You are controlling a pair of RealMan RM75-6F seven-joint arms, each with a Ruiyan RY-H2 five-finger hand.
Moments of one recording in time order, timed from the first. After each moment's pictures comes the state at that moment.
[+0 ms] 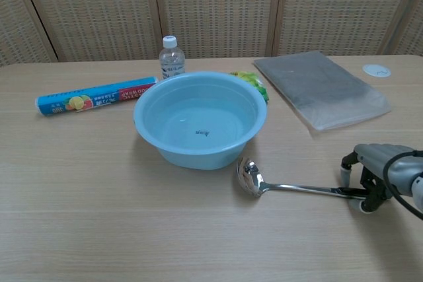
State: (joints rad) left arm -0.17 -1.02 0.00 -1.83 1.36 1.30 0.24; right arm 0.51 -1.75 0.10 -1.41 -0.80 1.13 -0.66
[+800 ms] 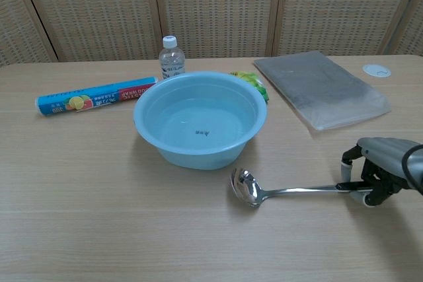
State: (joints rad) left arm -0.17 -1.02 0.00 -1.83 1.36 1.30 0.23; right arm 0.49 -1.66 0.09 -1.45 -0.95 1.09 -0.50
